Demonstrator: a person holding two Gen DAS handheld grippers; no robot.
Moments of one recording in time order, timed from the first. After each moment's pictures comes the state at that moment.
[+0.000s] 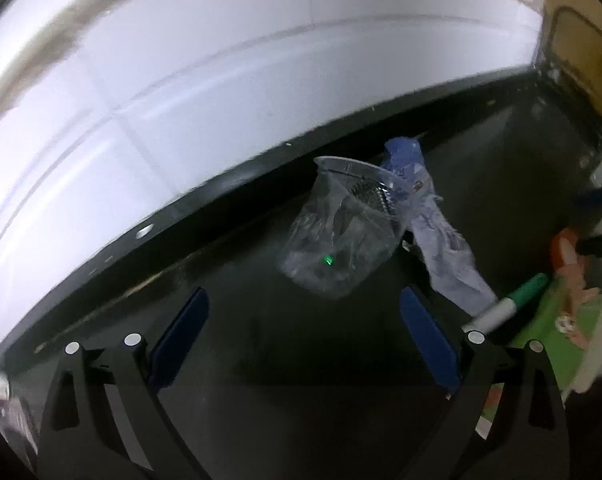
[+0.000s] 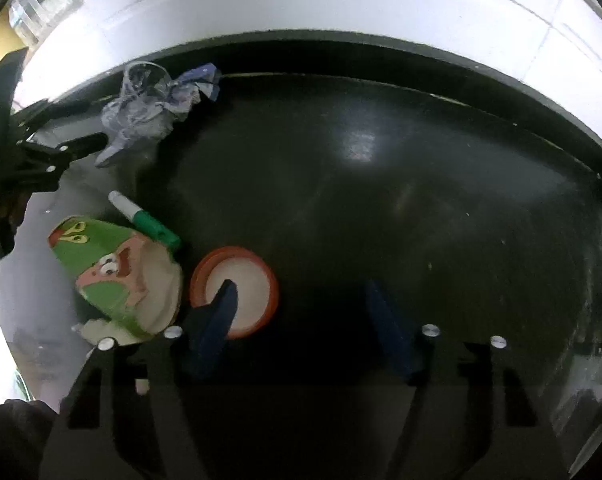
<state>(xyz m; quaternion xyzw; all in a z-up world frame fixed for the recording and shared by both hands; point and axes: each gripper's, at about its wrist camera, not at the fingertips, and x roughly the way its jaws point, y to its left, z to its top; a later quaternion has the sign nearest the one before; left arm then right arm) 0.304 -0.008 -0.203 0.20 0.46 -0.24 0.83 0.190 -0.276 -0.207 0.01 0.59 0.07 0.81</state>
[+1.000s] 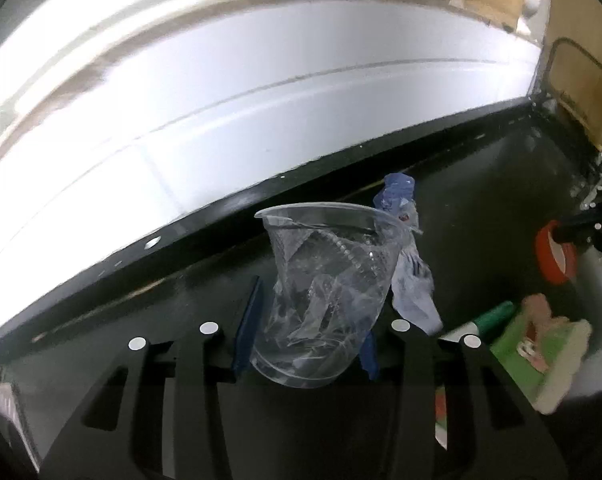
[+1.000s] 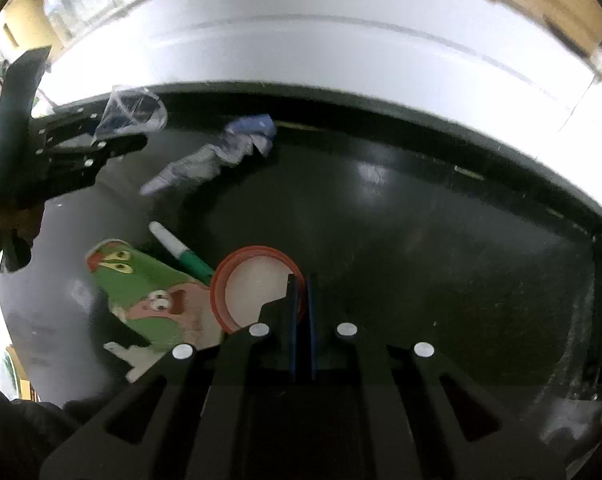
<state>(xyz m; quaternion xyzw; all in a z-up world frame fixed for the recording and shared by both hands) 0.284 -0.004 -0.165 0.15 0.44 -0.22 0.86 0.197 -0.237 -0.155 -0.03 0.54 0.11 0.83</state>
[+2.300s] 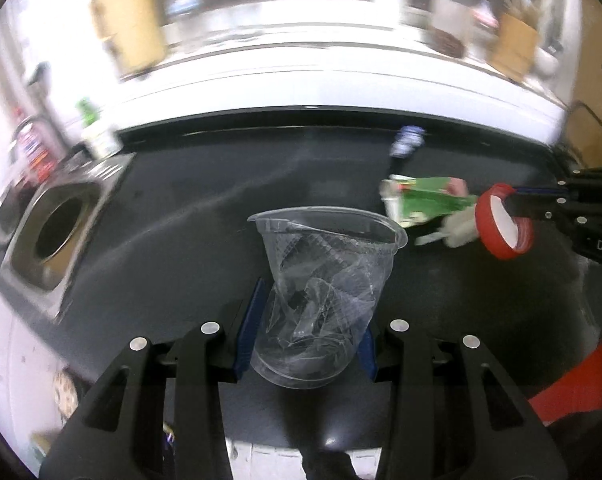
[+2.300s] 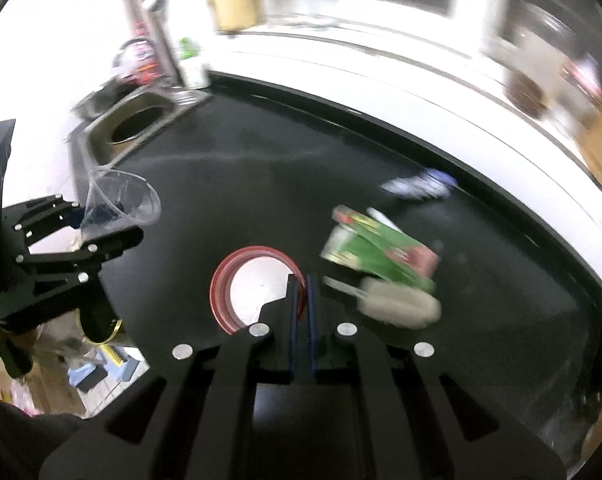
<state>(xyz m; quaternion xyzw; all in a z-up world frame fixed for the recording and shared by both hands) -0.021 0.092 -0.077 0.02 0.45 0.01 0.89 0.031 -0.096 -0.058 -0.12 0.46 0.28 0.83</state>
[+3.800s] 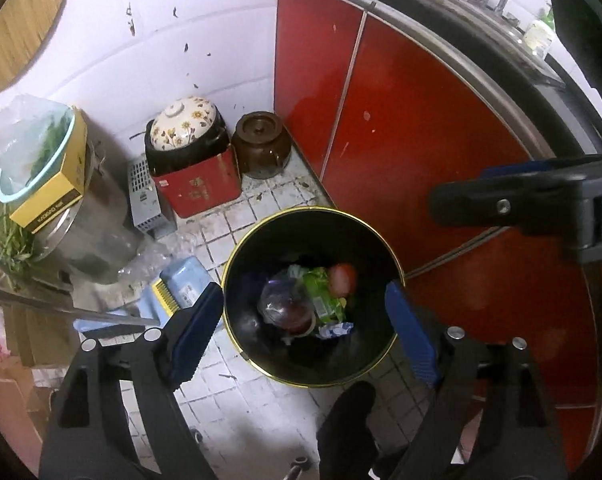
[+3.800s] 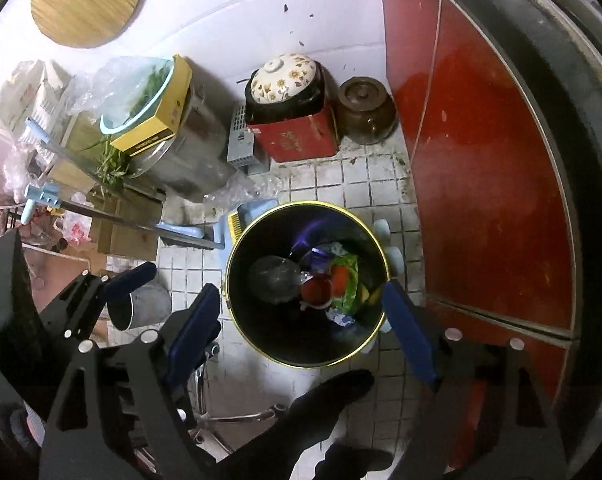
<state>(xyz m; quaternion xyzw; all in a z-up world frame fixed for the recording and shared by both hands) -0.340 0.472 -0.306 -0.29 0.46 0.38 0.74 -0.175 0.494 -0.293 -0.32 0.54 0.57 0.53</state>
